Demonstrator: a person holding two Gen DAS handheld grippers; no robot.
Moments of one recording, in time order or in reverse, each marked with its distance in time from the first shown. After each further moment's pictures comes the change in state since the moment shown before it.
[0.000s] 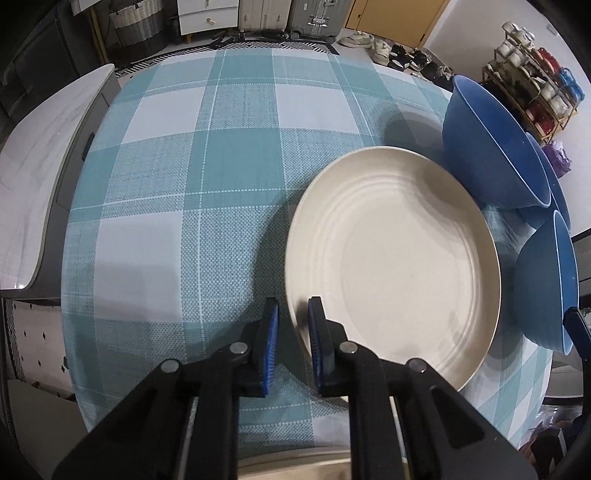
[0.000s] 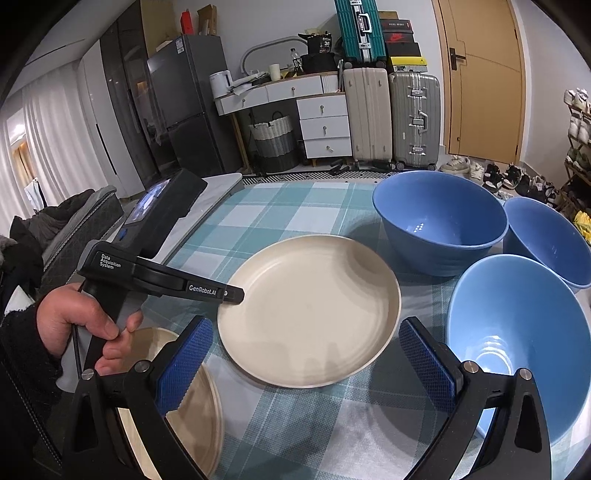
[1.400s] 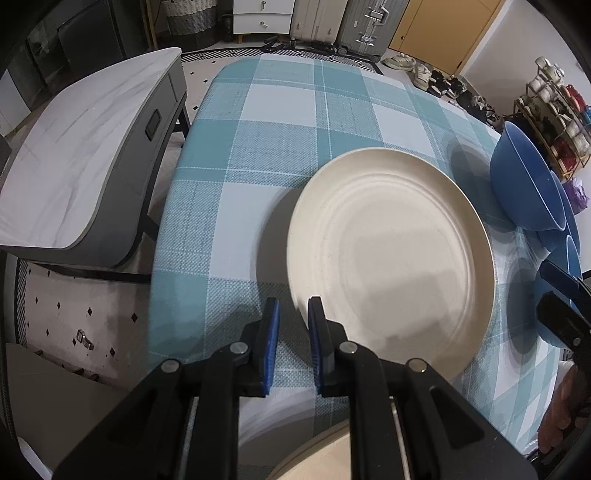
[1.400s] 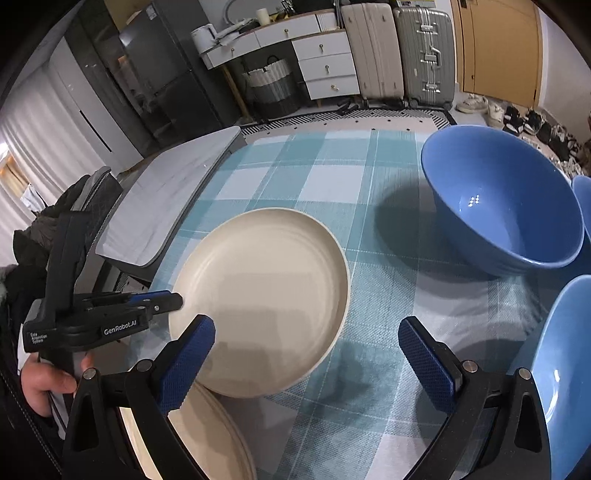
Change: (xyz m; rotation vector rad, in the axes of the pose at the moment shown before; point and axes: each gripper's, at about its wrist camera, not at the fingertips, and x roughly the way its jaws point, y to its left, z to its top) left arm -0.029 0.077 -0.025 -0.123 -0.048 0.062; right arm 0.087 0.006 0.055 0.094 0.271 0.085
